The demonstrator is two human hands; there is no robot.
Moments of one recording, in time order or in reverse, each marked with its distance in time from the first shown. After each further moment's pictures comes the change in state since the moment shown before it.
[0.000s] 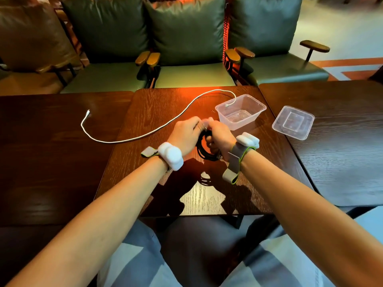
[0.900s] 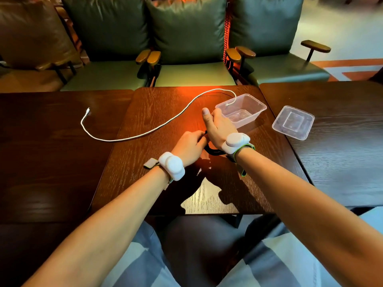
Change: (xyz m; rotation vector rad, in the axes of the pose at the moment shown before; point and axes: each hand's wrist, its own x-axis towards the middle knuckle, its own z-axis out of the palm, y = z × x) left_hand -0.016 -0.010 0.018 -0.016 -0.161 -0.107; right_hand 0.022 0.011 -0.011 -0.665 0.253 -0.489
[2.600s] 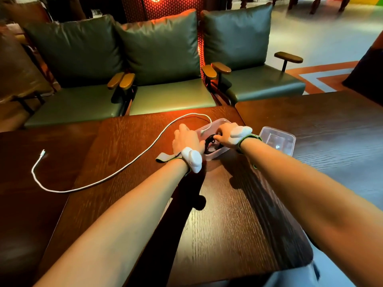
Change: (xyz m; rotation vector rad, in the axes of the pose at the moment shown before) left_hand 0.175 0.030 0.062 0.550 0.103 -0.277; right_hand 0.132 0.116 -0.077 -0.545 -0.335 0.149
